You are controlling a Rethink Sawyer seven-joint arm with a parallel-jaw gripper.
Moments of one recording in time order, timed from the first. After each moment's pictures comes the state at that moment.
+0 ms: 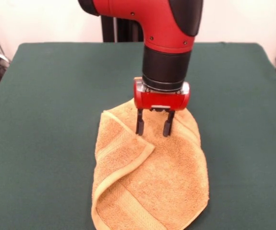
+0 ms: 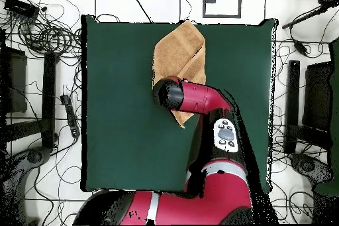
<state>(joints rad) -0.12 -0.37 -0.07 1.41 0.00 0.36 1.57</state>
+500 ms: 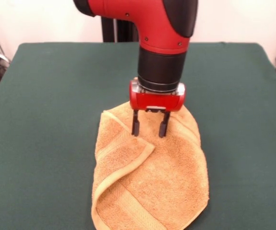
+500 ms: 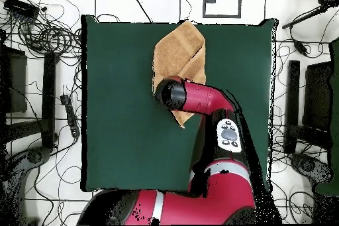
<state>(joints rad) -0.14 -0.37 -0.06 1.41 0.00 0.35 1.57</state>
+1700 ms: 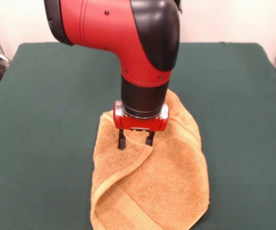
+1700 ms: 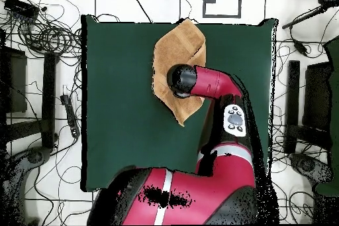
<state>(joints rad) -0.15 -0.23 -0.09 1.16 0.00 0.61 1.57</state>
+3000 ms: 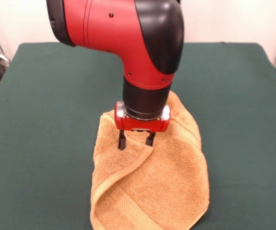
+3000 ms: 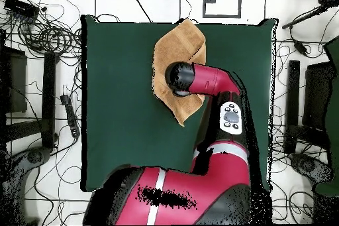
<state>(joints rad) -0.13 -0.21 -0.11 1.13 0.00 0.64 1.57</state>
